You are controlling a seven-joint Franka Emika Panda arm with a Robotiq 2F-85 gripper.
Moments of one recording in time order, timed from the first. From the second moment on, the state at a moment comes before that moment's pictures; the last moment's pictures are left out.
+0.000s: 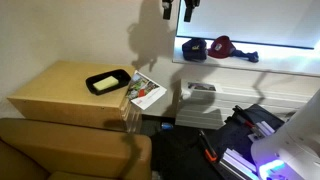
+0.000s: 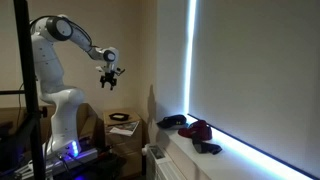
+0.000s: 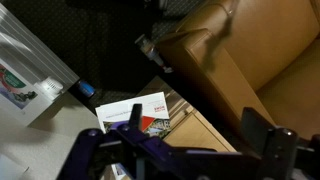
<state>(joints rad) 0.16 -0.36 0.04 -2.31 0.19 1.87 -0.04</state>
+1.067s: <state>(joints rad) -0.07 0.05 -0.12 -2.42 0.41 2.11 0.09</state>
